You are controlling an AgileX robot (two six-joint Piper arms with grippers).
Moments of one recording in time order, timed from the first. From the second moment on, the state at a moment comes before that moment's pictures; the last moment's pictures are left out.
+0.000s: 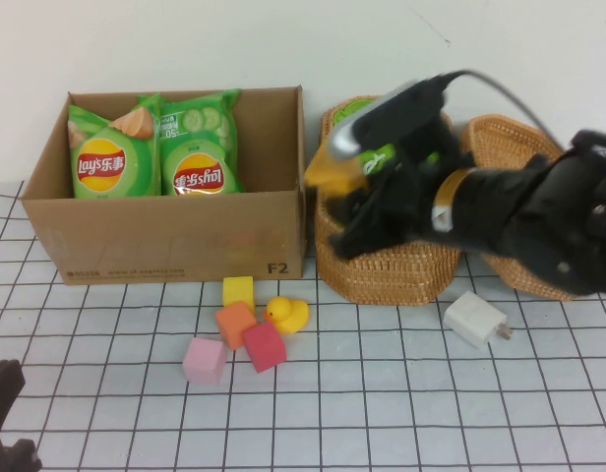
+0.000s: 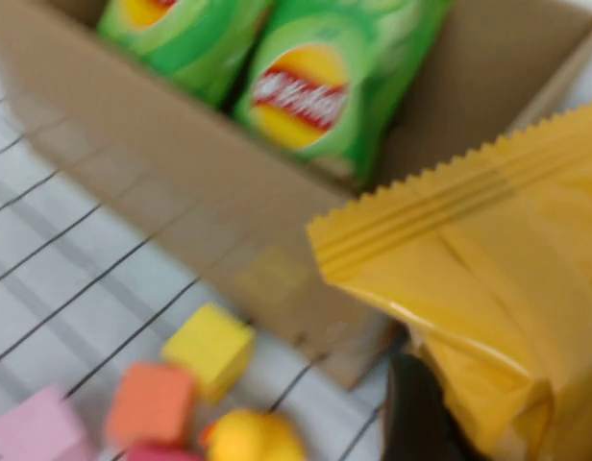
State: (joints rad) right arm 0.65 1.68 -1.21 -0.29 0.11 0.21; left arm 0.08 0.53 -0.35 -0.88 0.39 0.71
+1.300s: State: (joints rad) right arm 0.45 1.85 -1.32 -0.26 0.07 0.15; left arm 0.08 0.46 -0.35 -0.92 0.41 0.80
